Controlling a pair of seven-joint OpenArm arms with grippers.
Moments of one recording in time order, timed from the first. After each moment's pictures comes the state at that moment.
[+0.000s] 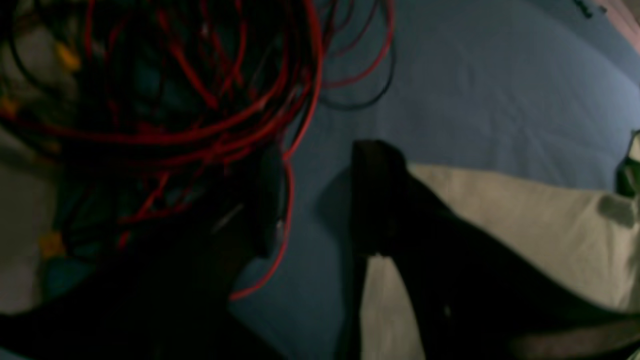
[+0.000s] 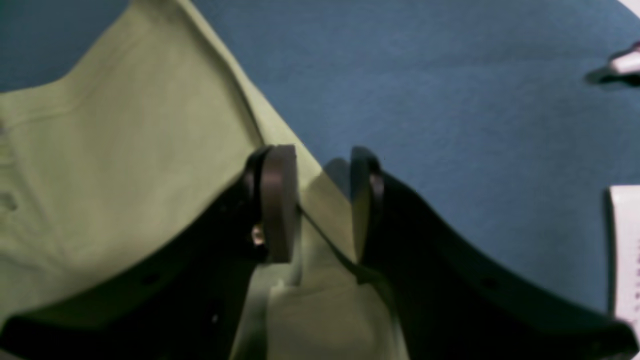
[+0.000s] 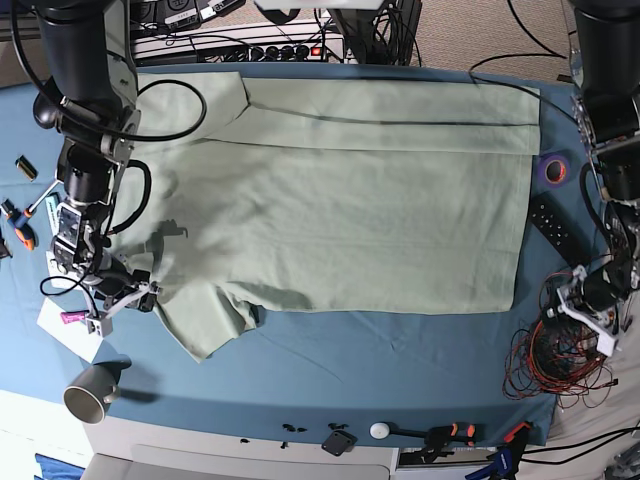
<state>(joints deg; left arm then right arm) -32.8 -27.5 -11.6 40.5 -39.3 -28.7 43.3 36.8 21.4 17.9 28.5 5.3 31.3 -26.7</state>
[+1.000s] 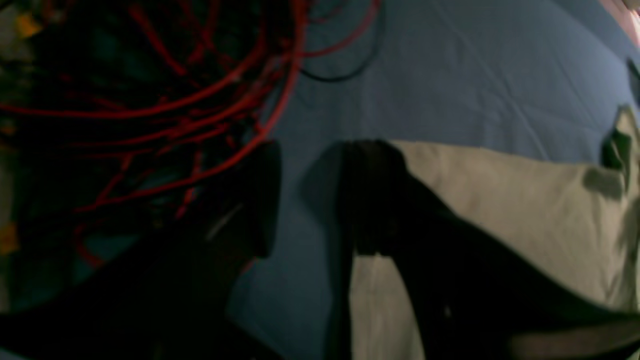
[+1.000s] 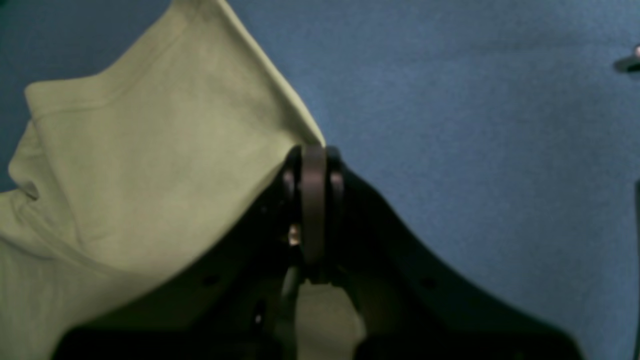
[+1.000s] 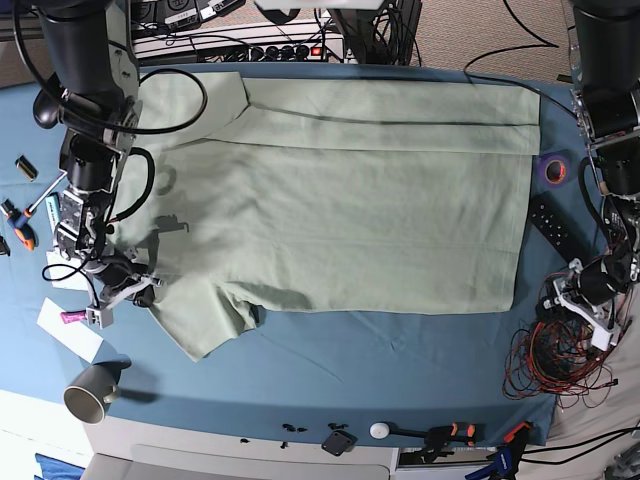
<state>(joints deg) -31.8 -27.5 -11.6 40.5 -41.9 -32.6 44.8 34.1 21.4 18.0 28.5 7.1 33.6 -20.4</state>
